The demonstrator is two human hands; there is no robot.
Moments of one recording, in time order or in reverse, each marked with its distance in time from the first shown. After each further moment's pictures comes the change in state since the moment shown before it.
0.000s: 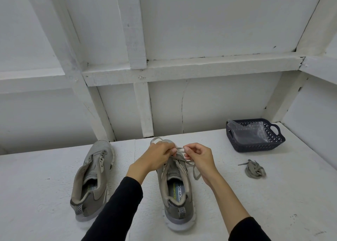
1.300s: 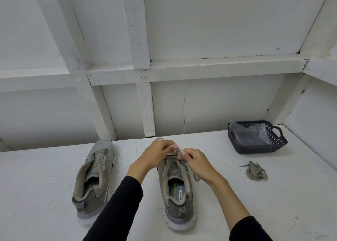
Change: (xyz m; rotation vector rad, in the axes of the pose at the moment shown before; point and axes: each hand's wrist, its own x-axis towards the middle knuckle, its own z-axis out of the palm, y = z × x) left_hand 0.001 -0.011 0.003 -0.228 0.089 -0.063; right_hand -0.003 -0.005 0.003 -0.584 -0.278 -0.123
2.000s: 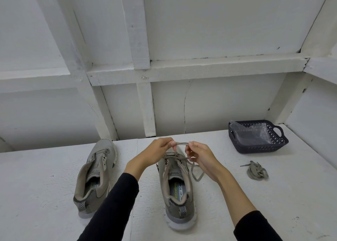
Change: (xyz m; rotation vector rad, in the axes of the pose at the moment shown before) left_hand 0.000 0.006 -0.011 -0.173 -0.086 -0.014; right_hand 0.003 -0.007 -0.017 0.543 -0.035 0.147
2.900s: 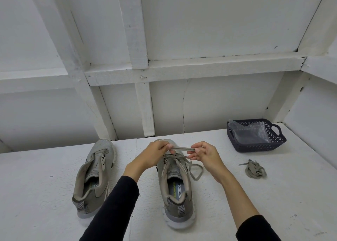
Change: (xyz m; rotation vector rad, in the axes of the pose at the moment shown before) left_hand -0.004 -0.008 0.006 0.083 0.040 -0.060; right_hand -0.003 0.016 -0.020 -0.105 0.147 -0.081
